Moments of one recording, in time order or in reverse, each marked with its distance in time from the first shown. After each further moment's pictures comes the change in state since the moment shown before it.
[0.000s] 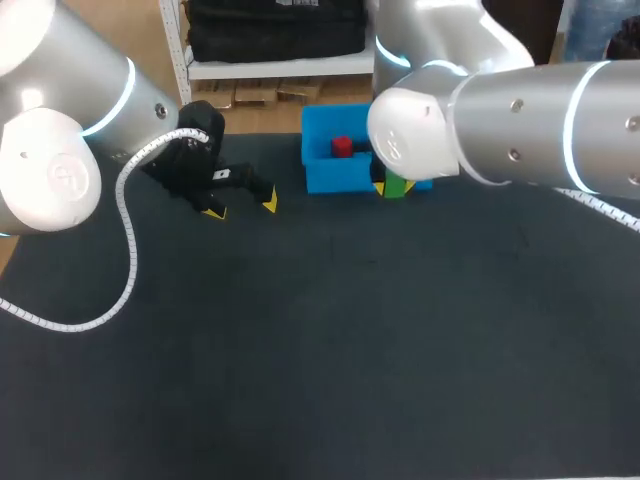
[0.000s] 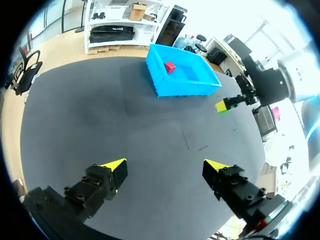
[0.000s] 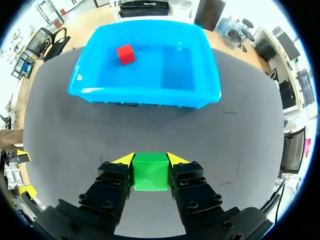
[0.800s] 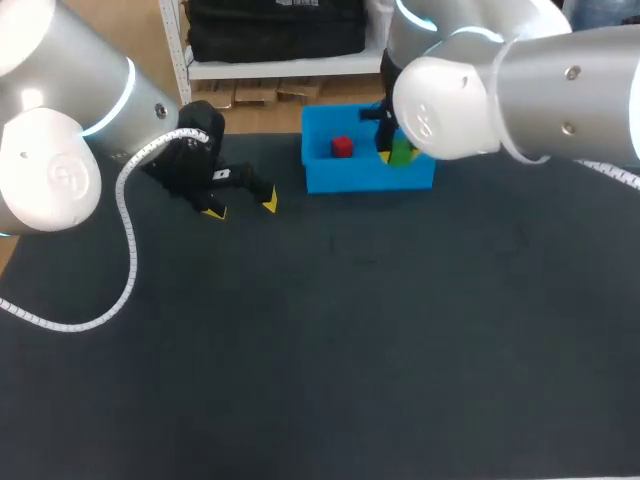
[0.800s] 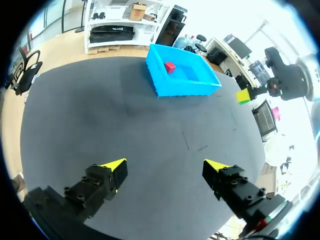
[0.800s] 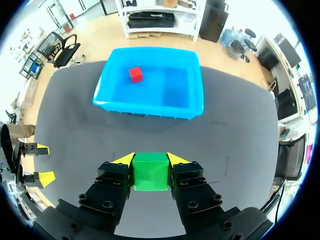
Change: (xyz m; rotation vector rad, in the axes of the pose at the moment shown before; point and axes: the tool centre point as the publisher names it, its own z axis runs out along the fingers) left arm 0.000 0.000 0.000 0.000 0.000 0.000; right arm -0.007 -0.002 -0.060 -0.049 -0.087 -0.040
